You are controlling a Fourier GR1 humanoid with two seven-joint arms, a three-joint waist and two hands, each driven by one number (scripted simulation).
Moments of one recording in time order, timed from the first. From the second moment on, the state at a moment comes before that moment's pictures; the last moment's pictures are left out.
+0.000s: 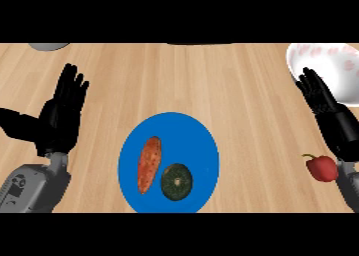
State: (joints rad) left arm -0.27 0.34 -0.20 -1.55 0.41 0.44 0.07; right arm -0.22 -0.49 0.13 -1.46 -0.26 0.01 -0.24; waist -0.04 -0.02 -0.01
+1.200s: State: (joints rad) left arm -0.10 0.56 -0.14 -1.51 0.31 0.37 0.05; right arm 0.32 -0.43 0.51 -2.08 0.74 -0.61 0.44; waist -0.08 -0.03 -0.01
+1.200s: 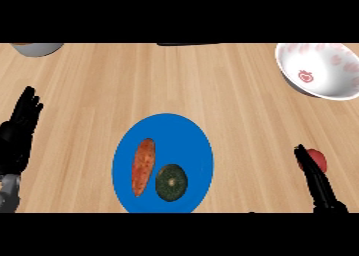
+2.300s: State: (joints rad) left arm -0.17 0.54 -0.17 -1.52 0.28 0.33 0.06; right arm 0.06 -0.05 0.76 -2.21 1.11 0.22 1.11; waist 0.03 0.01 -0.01
